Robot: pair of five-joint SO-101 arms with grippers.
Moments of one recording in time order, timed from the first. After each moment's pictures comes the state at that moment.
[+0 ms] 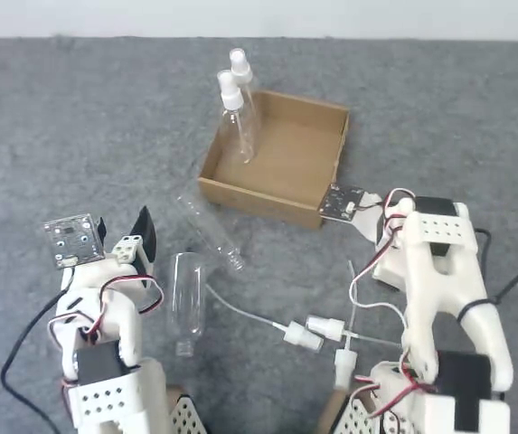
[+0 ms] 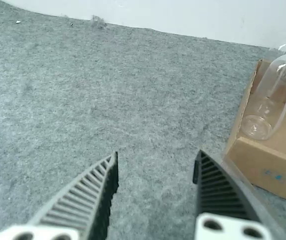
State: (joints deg) left arm -19.0 -94.5 91.1 44.5 7.3; right arm 1.8 -12.3 40.1 68.1 68.3
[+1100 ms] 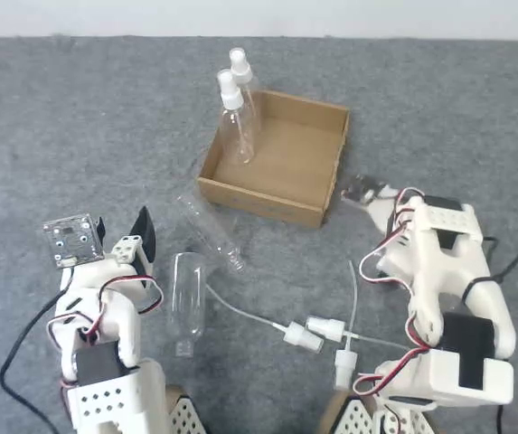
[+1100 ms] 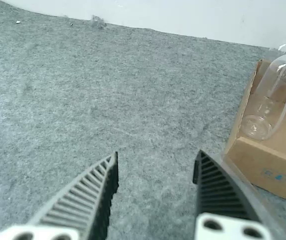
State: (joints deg) left arm -19.0 -94.5 91.1 44.5 7.3; right arm 6.0 -1.1 38.0 59.5 55.6
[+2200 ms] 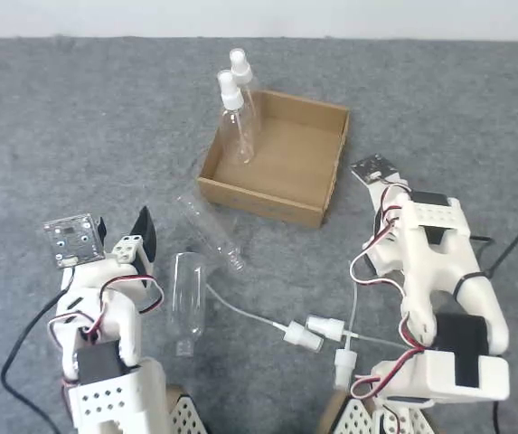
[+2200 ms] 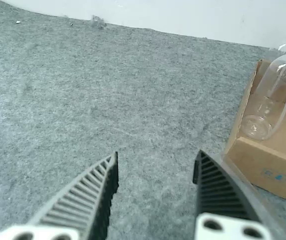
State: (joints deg) left arm -19.0 -94.5 91.1 44.5 7.3; right arm 2.0 -1.1 37.1 59.3 31.6
